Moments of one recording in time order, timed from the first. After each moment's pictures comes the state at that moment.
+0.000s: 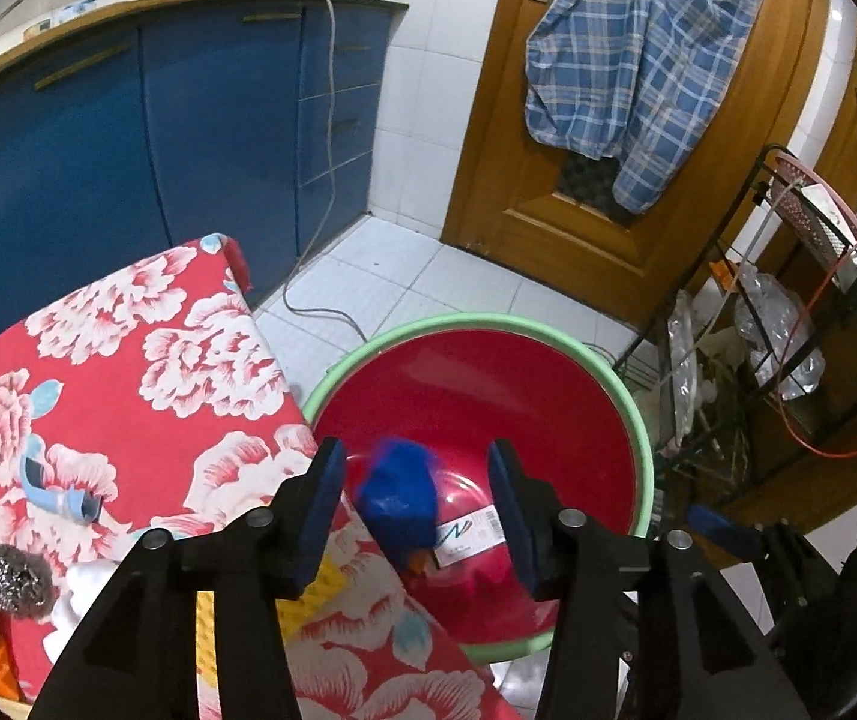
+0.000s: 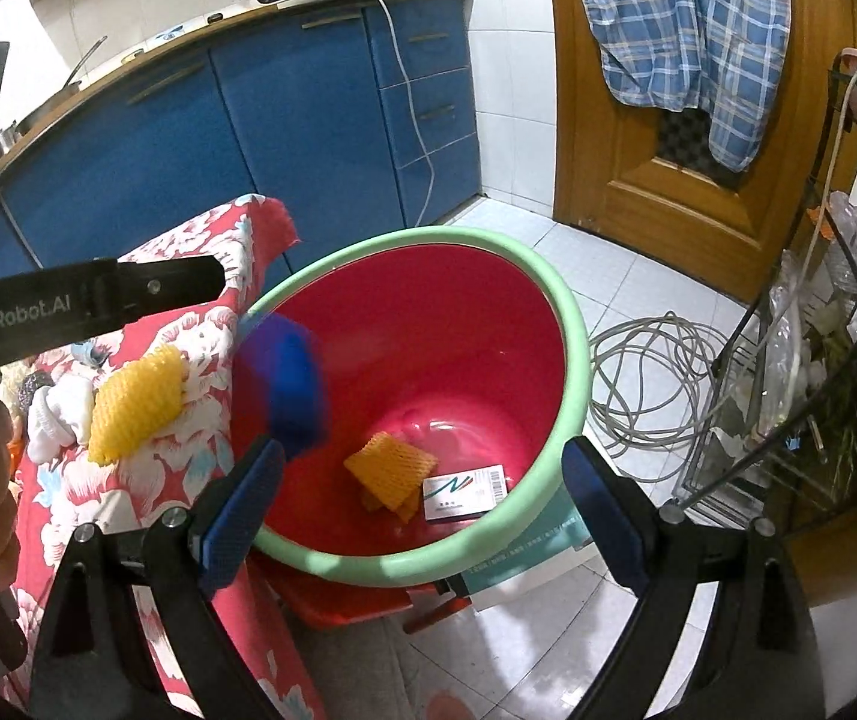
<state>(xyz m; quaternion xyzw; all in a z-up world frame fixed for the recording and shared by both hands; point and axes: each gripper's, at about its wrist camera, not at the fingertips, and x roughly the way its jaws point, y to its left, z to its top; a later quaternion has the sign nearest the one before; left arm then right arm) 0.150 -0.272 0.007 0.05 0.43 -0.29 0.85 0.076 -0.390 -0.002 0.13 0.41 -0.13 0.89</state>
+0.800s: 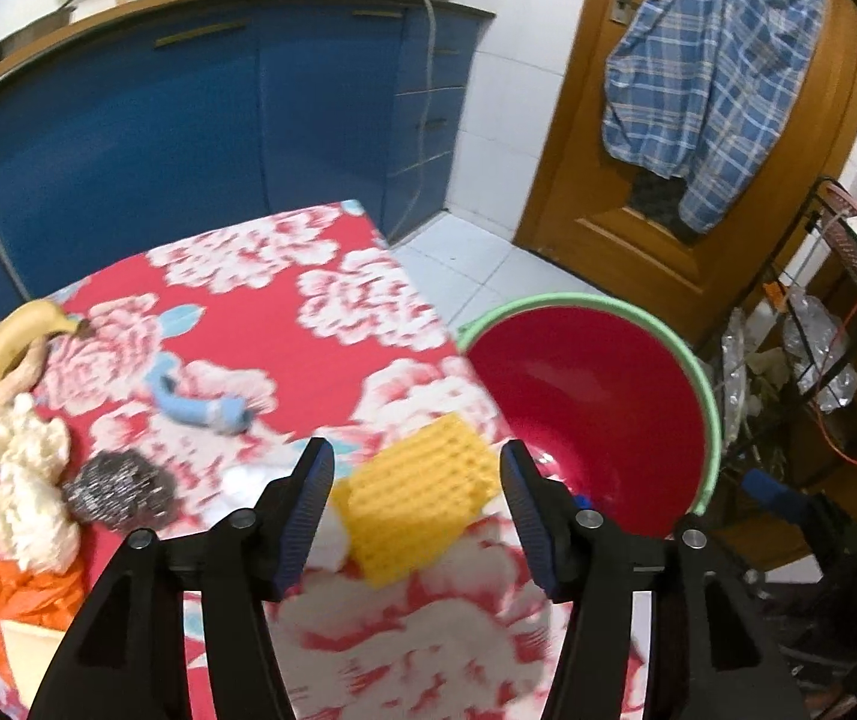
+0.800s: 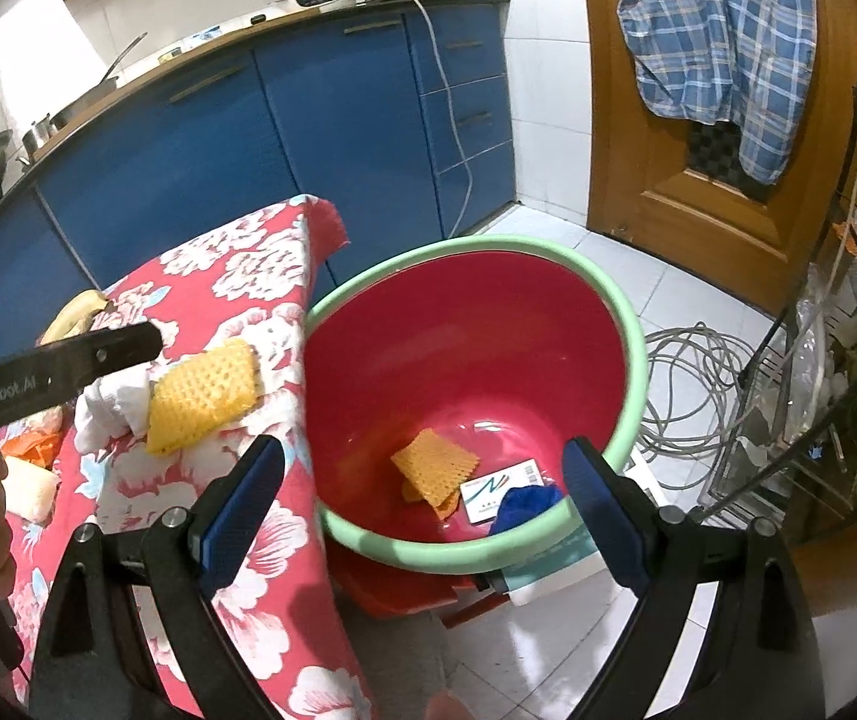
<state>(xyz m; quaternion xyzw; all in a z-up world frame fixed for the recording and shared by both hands) 0.137 -0.182 0.007 0.04 0.44 -0.21 0.87 0.077 -0.360 0.010 0.13 0.41 -0.09 0.90</state>
